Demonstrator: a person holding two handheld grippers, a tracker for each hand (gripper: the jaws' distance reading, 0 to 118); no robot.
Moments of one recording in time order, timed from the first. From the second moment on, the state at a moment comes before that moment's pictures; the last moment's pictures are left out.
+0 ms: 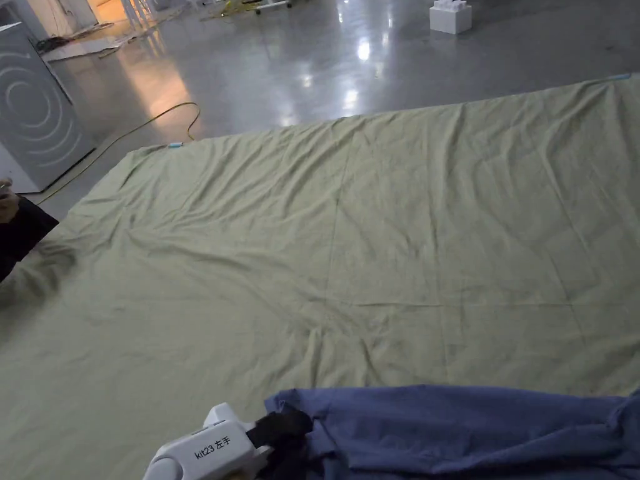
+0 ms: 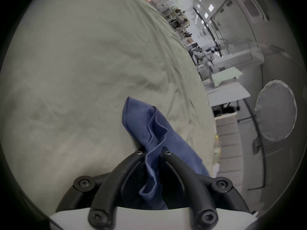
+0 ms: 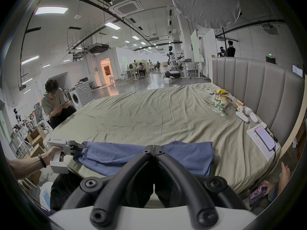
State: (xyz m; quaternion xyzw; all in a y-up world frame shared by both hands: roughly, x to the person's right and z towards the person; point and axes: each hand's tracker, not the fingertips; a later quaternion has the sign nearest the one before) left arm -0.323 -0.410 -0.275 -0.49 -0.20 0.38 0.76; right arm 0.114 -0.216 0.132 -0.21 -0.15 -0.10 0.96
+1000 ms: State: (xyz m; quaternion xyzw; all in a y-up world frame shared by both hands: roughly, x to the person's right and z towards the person) left arm -0.120 -0.354 -0.187 -0.46 -0.33 0.19 0.80; right arm 0.119 -0.230 0.168 -0.20 -0.17 -0.15 0.95
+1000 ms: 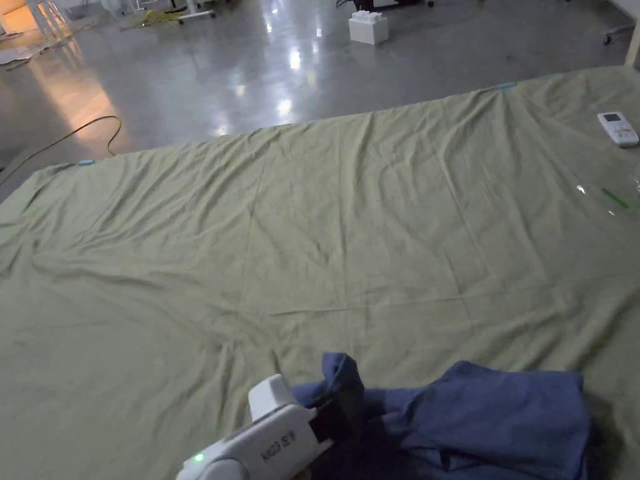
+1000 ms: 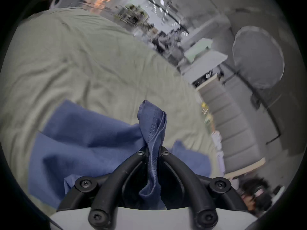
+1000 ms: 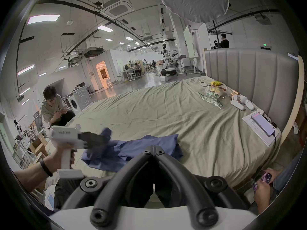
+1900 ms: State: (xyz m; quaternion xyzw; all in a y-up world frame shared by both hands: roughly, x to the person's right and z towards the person) left arm -0.103 -0.387 -0.175 -0.47 -0.36 0.20 0.78; right arm 0.120 -0.252 0.177 -0.24 -0.18 -0.15 0.94
